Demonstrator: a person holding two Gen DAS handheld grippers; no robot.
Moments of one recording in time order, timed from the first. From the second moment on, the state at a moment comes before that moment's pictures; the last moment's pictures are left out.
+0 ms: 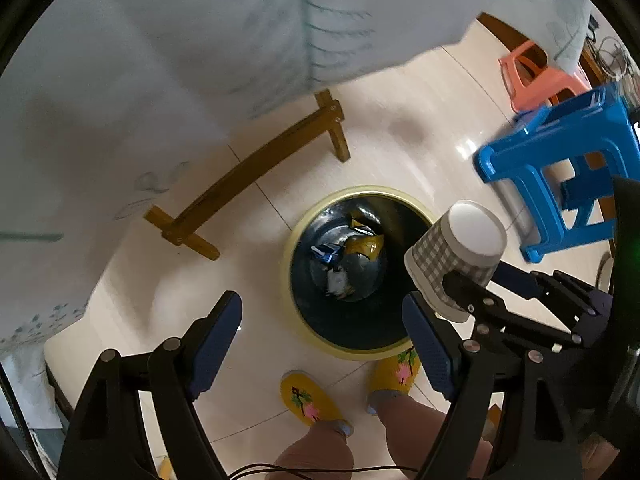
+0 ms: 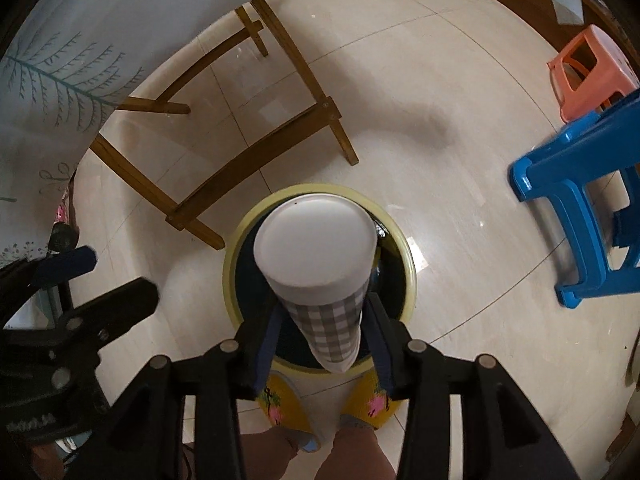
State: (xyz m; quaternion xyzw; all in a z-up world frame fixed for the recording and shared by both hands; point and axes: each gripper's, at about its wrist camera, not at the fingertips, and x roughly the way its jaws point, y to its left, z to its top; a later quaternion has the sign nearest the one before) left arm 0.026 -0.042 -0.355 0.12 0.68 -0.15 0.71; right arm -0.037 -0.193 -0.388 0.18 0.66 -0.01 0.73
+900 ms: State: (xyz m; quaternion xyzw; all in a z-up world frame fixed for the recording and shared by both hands) left arm 0.008 -0.019 -0.198 0.08 0.65 -0.14 0.74; right arm -0.055 -0.196 -0.243 0.14 0.64 -0.02 0.76
